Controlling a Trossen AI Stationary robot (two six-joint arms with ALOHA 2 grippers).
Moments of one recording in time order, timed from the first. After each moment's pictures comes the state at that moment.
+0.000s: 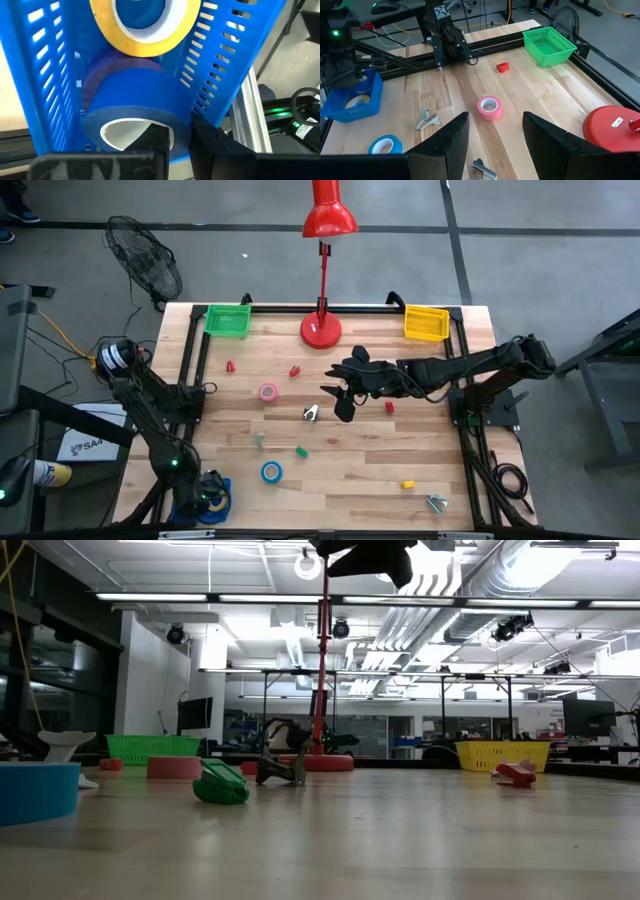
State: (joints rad) left arm -1.09 1.47 0.84 -0.55 0.39 -1.31; right arm 0.14 1.48 1.19 -0.15 0.34 0.29
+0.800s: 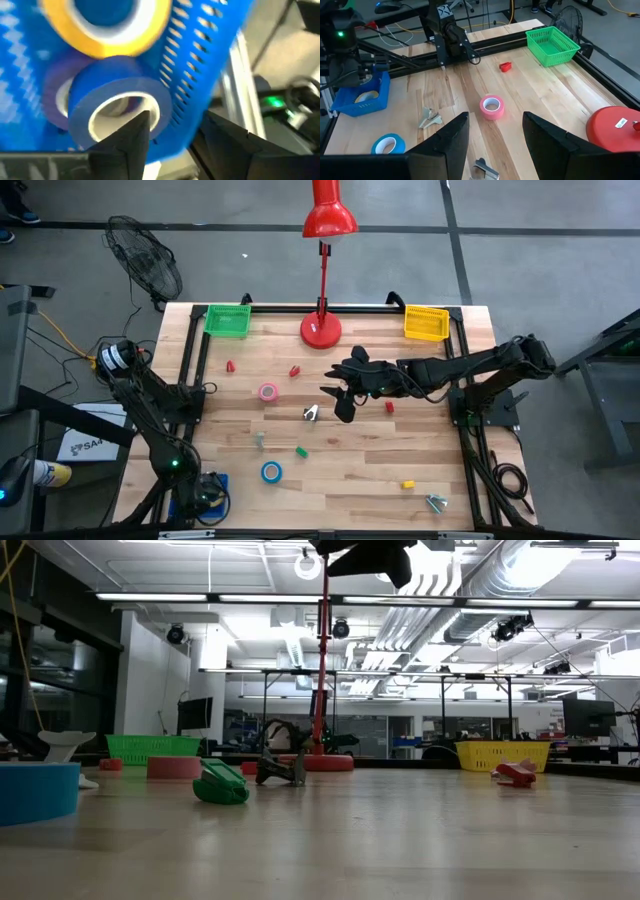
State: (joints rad) left arm -1.09 1.47 0.84 -0.52 0.45 -1.31; right arm 0.14 1.48 1.19 -0.15 0.32 0.29
